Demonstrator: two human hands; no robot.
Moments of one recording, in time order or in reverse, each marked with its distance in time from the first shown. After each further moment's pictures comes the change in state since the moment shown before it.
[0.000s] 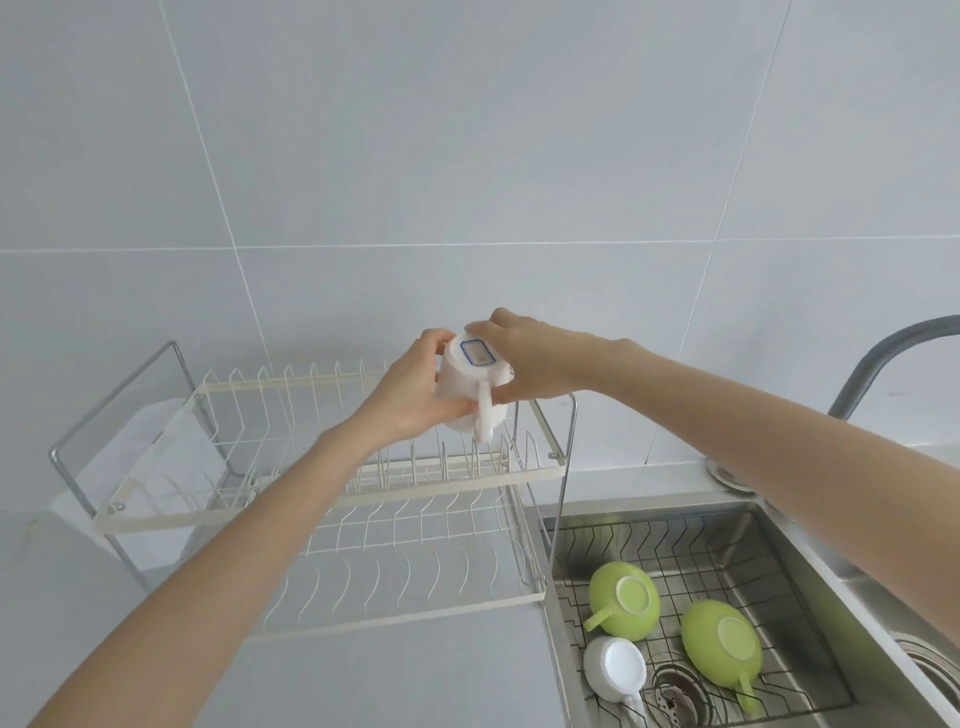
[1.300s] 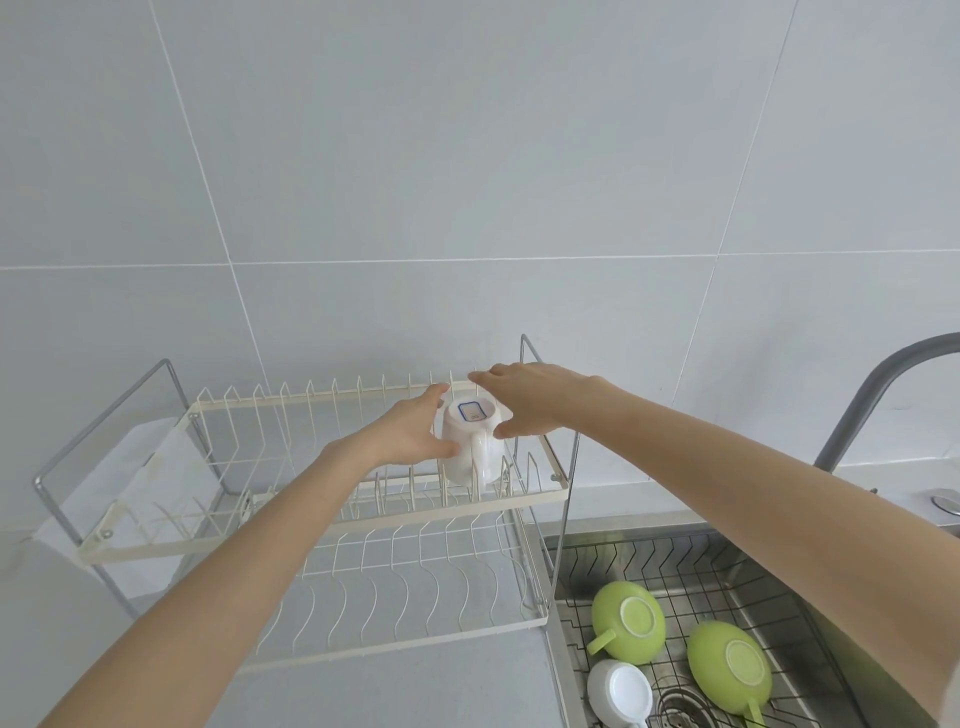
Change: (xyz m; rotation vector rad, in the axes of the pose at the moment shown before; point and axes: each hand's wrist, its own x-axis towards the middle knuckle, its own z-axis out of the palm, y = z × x) left_hand 0.023 -0.033 0.008 0.279 -0.309 -0.192; right_hand 0.021 0.009 0.028 -0.211 -0.160 0.046
